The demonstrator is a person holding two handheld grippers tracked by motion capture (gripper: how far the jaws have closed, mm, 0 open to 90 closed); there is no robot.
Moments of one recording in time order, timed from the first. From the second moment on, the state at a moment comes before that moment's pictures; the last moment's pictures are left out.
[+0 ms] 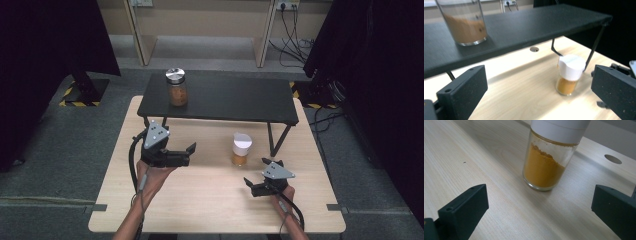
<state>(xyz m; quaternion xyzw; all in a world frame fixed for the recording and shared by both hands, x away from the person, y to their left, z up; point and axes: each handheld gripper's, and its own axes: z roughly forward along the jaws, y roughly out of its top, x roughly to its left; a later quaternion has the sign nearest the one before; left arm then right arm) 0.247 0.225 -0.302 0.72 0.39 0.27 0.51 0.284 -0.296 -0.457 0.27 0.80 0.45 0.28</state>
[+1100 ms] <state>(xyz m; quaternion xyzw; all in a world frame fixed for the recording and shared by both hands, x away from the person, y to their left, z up) 0.231 0.257 -0.445 0.69 0.42 0.22 0.55 0.284 -0.295 -0.457 0.27 0.80 0.45 0.28</state>
